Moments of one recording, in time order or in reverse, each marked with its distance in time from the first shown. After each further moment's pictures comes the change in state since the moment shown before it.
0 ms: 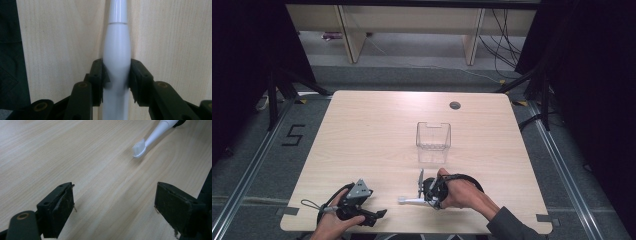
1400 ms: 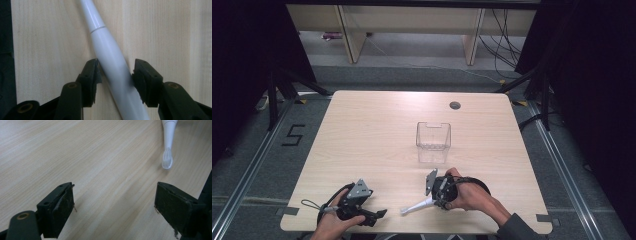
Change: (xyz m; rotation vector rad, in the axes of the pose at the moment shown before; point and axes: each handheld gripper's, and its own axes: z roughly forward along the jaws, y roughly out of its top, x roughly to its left) left arm 0.001 0.000 0.001 0.005 0.010 -0.001; right arm 0.003 -0.025 -0.002 -0.191 -0.104 0.031
